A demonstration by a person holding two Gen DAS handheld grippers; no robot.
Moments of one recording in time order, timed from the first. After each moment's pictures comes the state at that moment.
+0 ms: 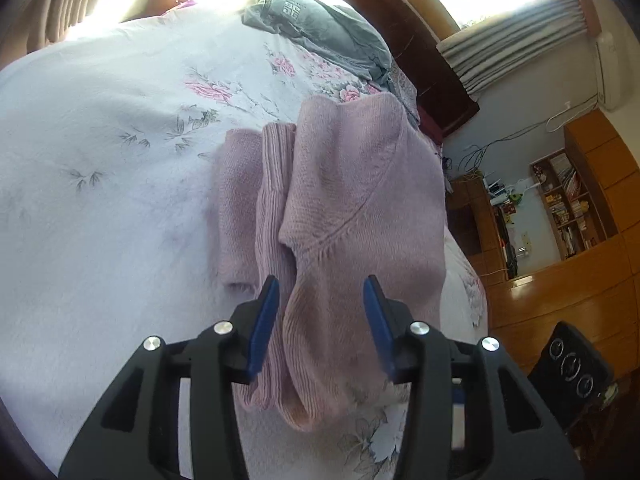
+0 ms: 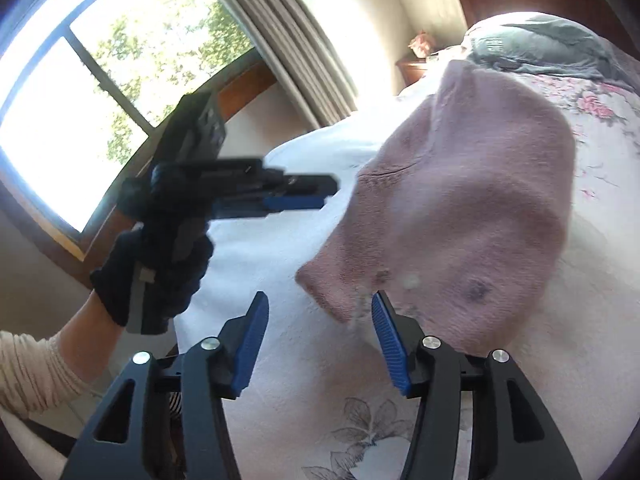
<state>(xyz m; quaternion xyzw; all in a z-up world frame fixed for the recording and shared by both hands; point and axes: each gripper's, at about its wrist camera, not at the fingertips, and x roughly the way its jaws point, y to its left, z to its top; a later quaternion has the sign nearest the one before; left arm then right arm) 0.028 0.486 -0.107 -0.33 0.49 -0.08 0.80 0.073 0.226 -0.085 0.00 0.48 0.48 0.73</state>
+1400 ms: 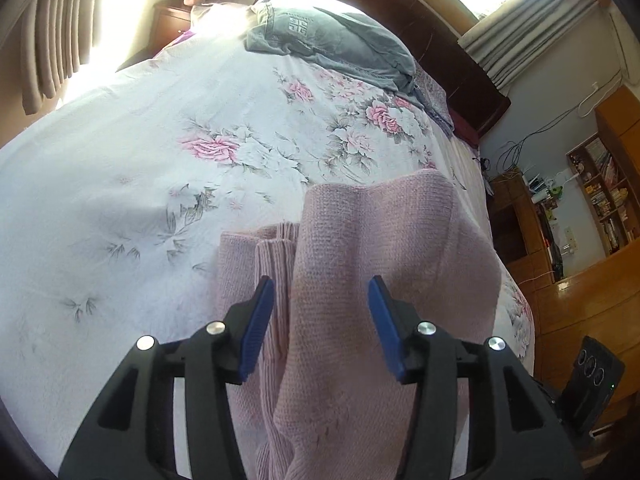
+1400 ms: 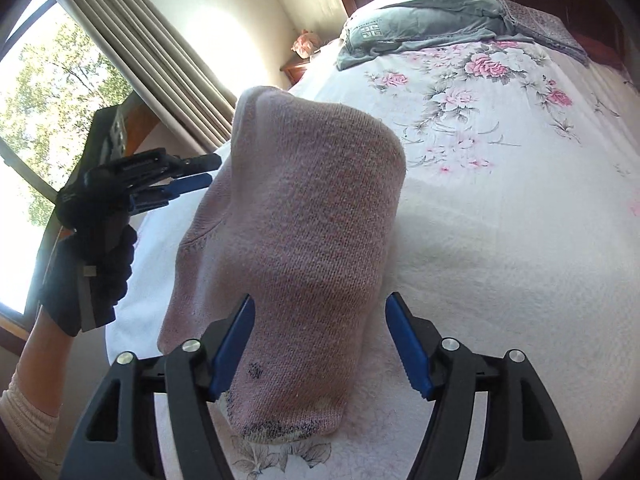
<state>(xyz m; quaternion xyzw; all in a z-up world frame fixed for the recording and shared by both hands) 0.166 0.500 -0.107 -0.29 0.50 -0.03 0.82 0.190 0.181 -0.103 0.02 0.53 0.33 0.78</state>
